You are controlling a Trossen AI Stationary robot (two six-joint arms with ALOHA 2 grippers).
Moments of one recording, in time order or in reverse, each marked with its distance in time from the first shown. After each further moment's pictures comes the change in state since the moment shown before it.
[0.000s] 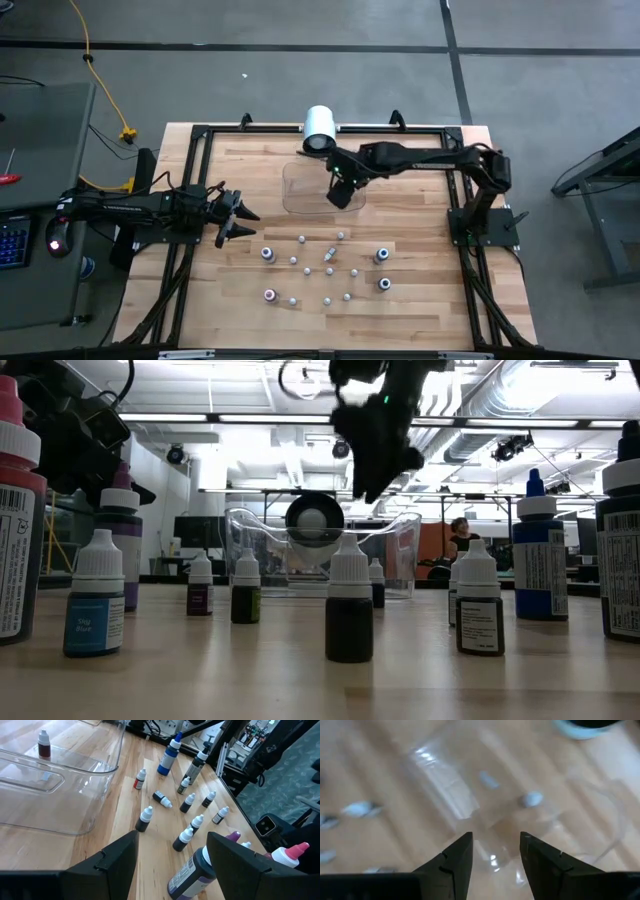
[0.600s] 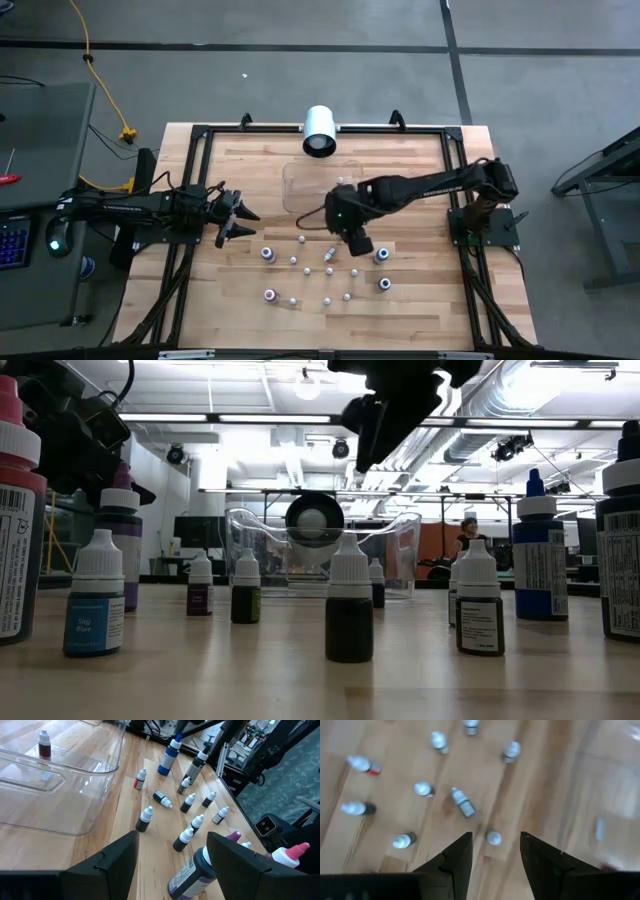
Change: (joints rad) left arm 0.000 0.000 0.000 0.000 -0.002 0.000; right arm 0.252 0.008 0.000 0.027 -0.162 -0.645
